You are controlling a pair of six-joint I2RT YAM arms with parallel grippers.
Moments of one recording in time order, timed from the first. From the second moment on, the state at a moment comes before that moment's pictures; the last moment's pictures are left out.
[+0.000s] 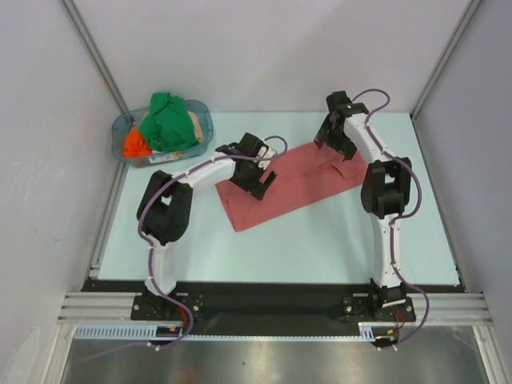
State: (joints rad) left arm -0.57 2.02 1.55 -0.66 0.06 0.09; right arm 0.20 2.30 2.18 -1.03 0.23 0.71
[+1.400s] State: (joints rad) left arm -1.05 1.89 1.16 -0.20 0.37 -0.51; right arm 0.26 2.46 2.16 -0.77 0.17 0.21
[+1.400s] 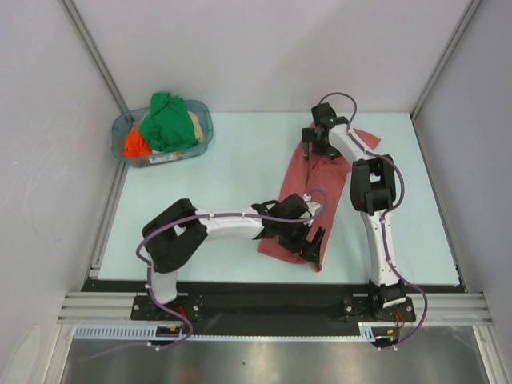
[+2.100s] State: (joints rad) left arm -1.04 1.79 1.48 -0.64 0.26 -0.46; right arm 0.25 2.26 2.19 -0.88 0.20 0.31
